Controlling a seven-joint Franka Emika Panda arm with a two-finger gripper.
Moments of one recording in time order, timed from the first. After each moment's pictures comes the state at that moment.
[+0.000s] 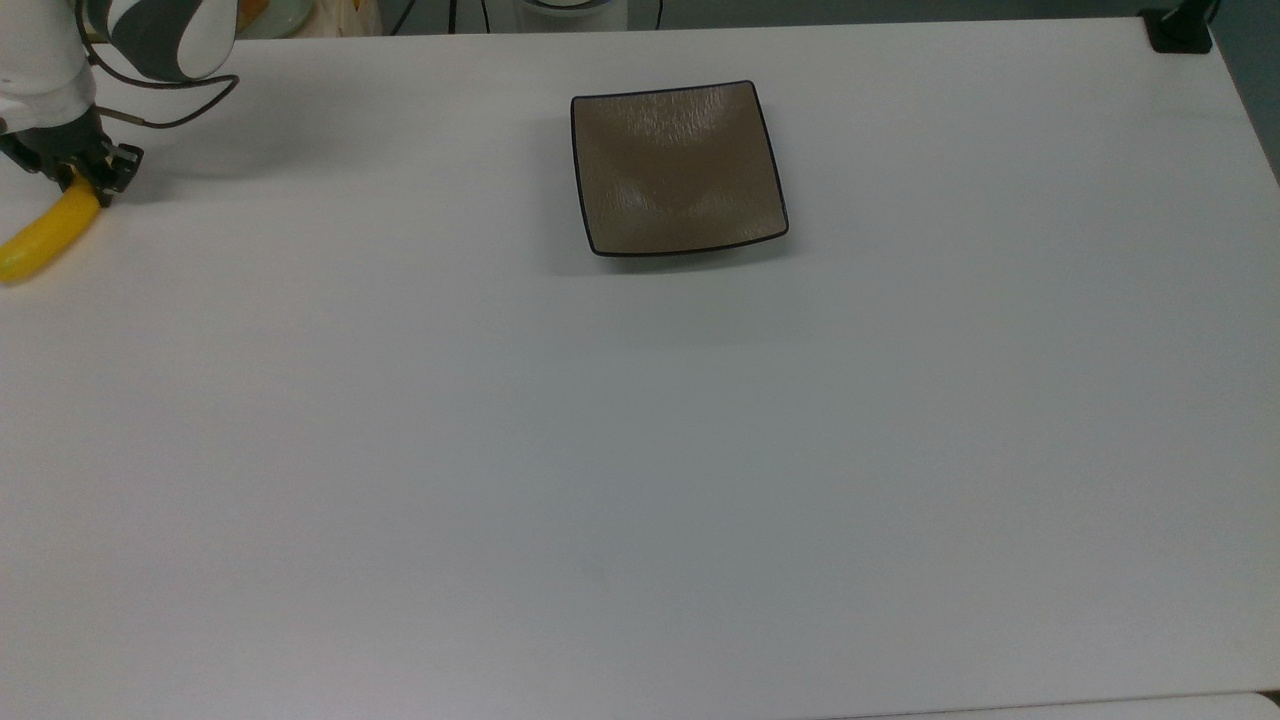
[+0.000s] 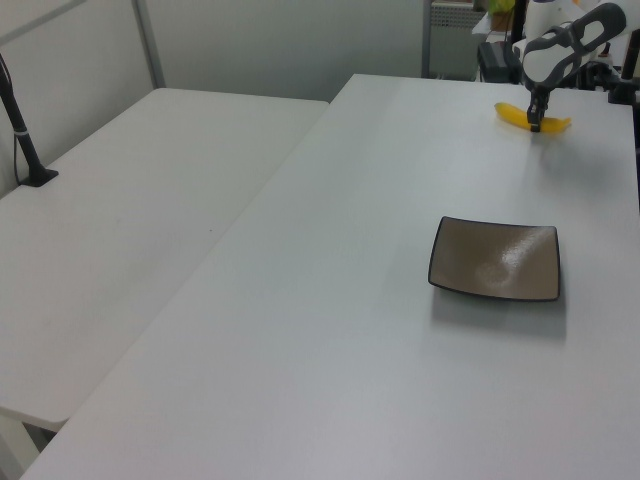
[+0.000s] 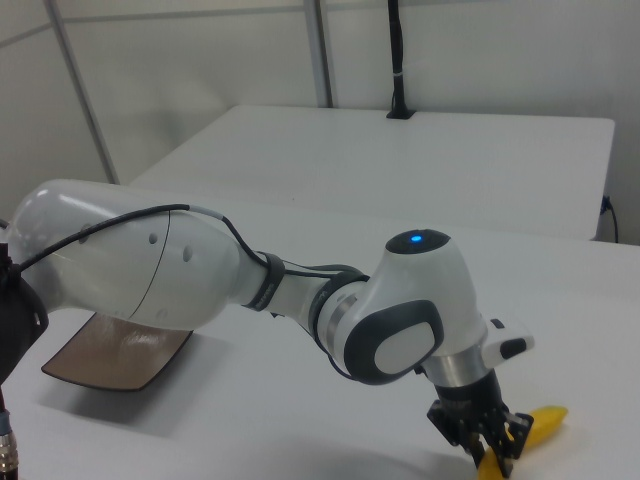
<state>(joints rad) -0.34 0.49 -0.32 -1.78 -0.13 2.42 -0.53</state>
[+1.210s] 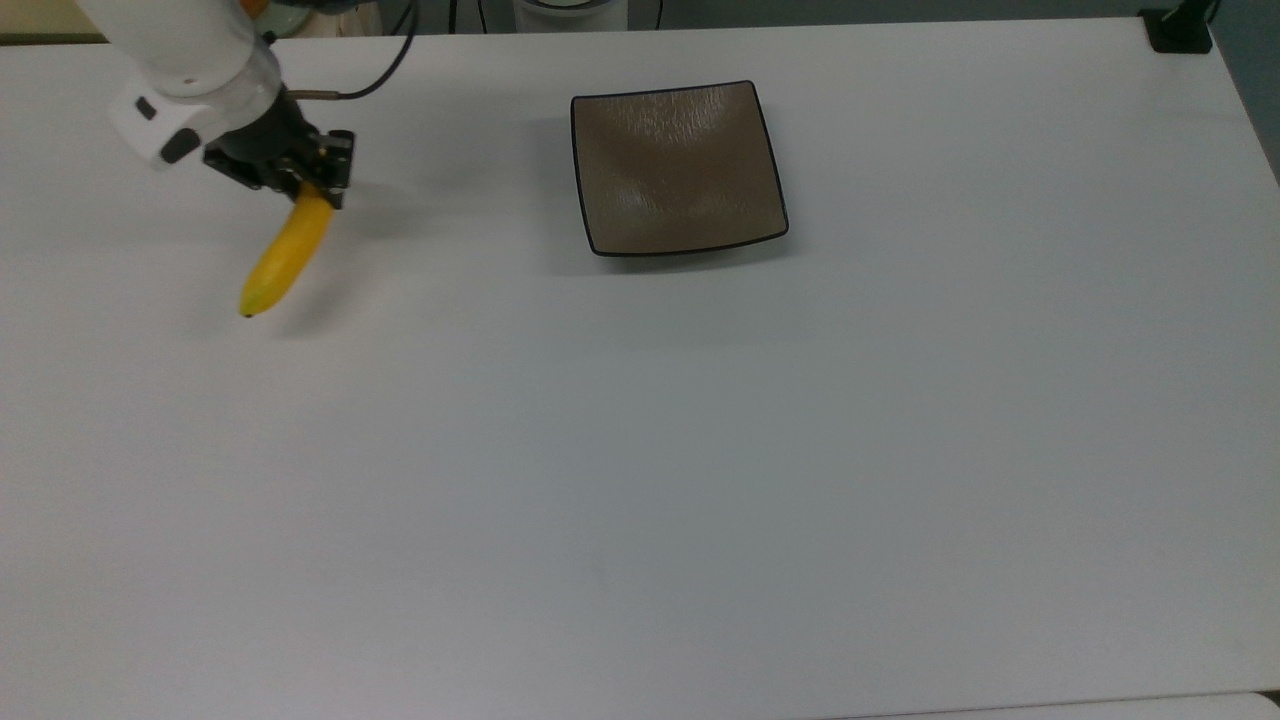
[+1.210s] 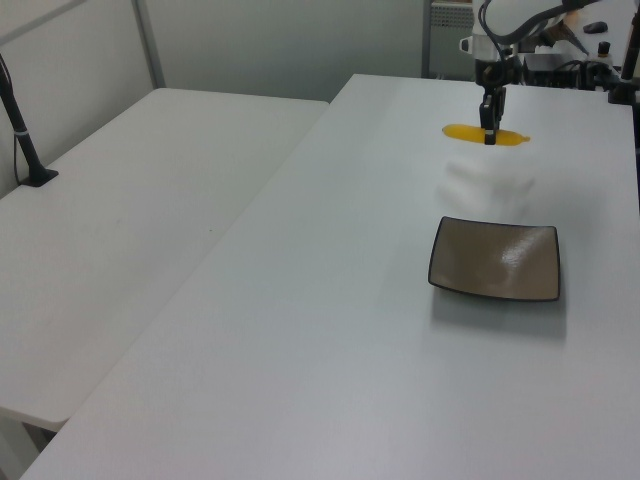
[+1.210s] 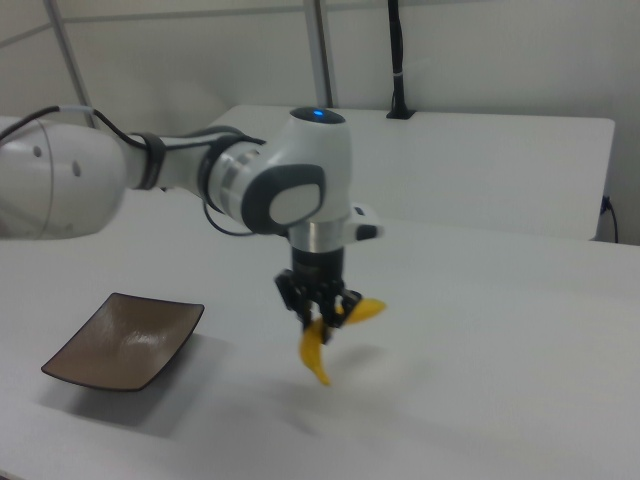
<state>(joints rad) -0.28 0.27 0.00 -1.77 0.05 1.92 -0.35</state>
